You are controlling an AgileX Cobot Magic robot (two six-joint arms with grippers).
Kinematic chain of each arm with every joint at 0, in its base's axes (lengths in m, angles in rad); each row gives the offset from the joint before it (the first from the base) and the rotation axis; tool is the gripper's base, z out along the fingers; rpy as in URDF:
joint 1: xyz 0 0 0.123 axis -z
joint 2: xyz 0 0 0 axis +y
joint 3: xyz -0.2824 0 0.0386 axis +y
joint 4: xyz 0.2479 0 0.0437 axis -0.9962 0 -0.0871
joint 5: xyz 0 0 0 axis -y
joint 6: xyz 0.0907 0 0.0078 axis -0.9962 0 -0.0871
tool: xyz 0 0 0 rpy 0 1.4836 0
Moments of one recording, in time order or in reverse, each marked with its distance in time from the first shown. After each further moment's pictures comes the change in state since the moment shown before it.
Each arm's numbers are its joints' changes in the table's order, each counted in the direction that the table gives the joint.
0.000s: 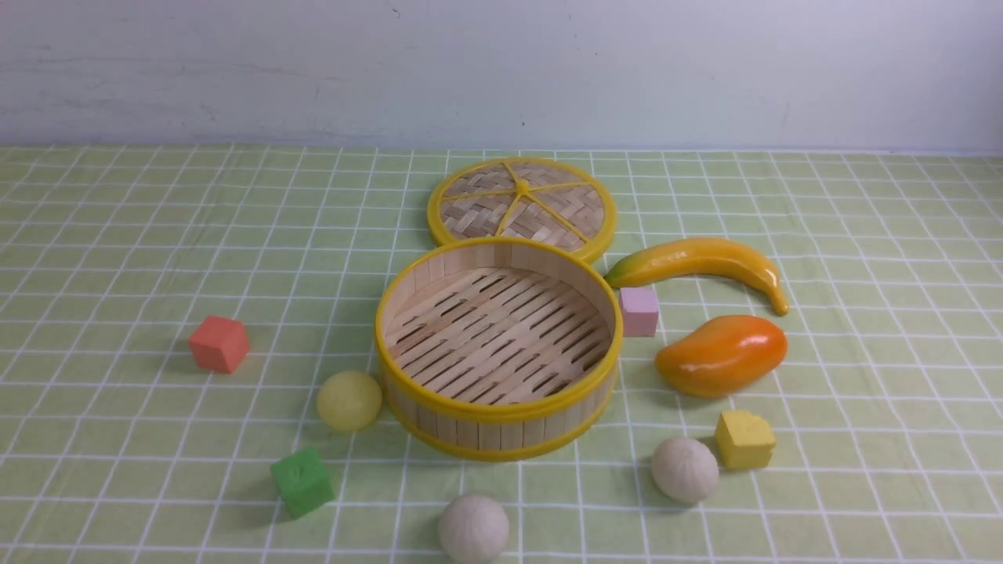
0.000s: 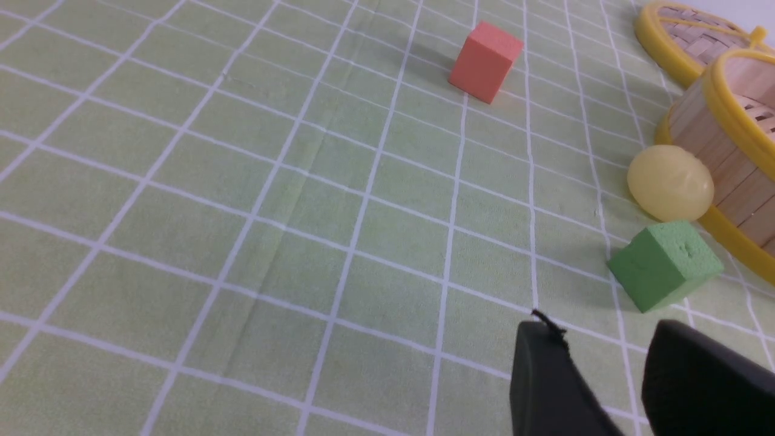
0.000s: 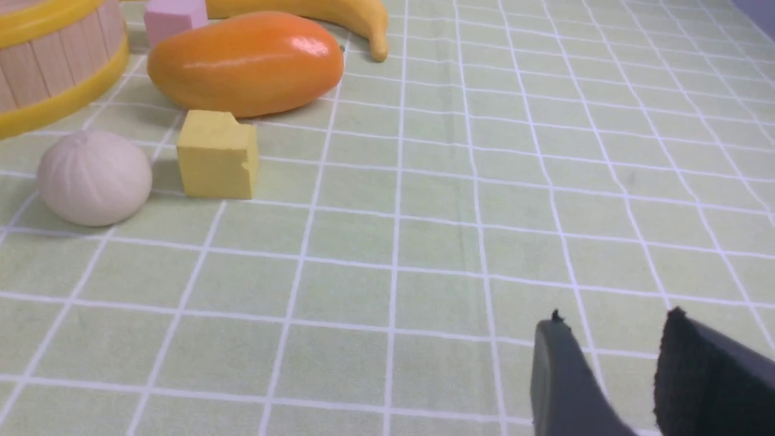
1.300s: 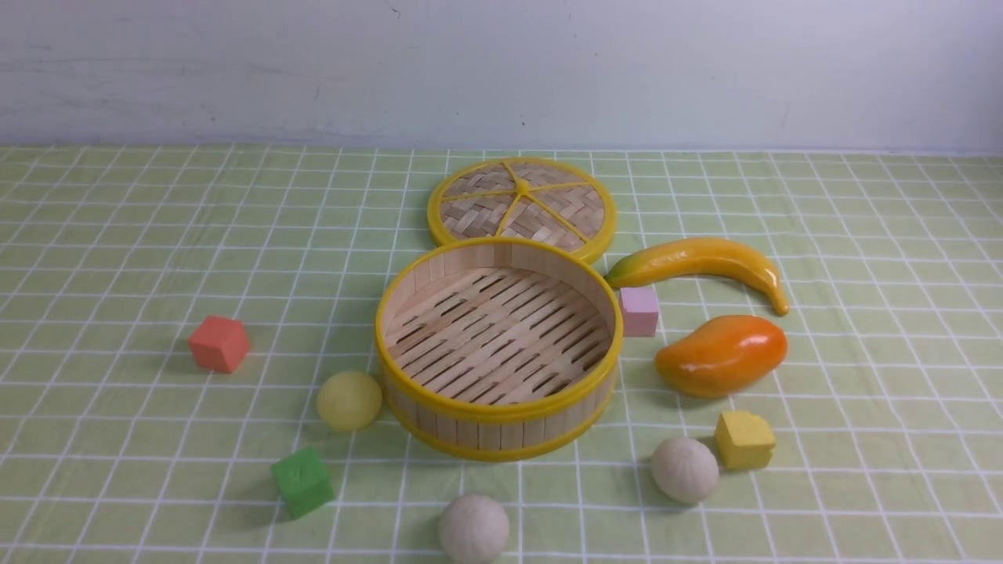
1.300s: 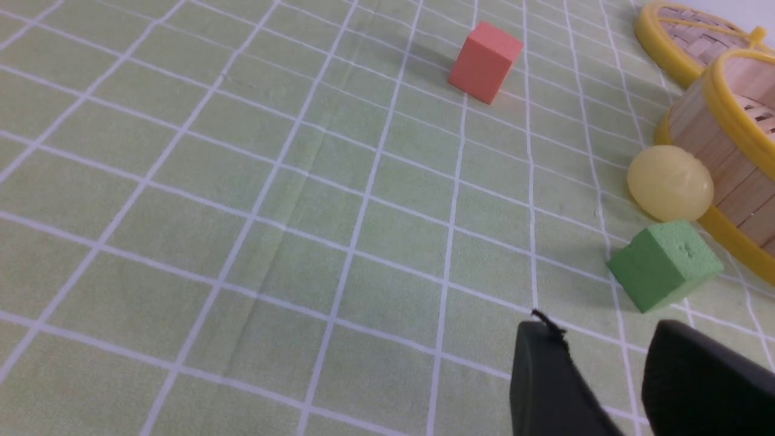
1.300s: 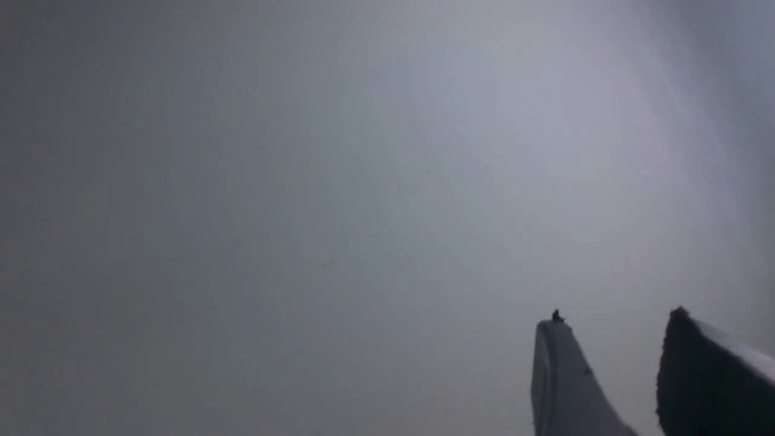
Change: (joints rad) right arm 0.007 0.356 -0.703 -0.247 0.292 -0.274; left arm 0.000 0.000 0.000 0.000 0.000 0.000
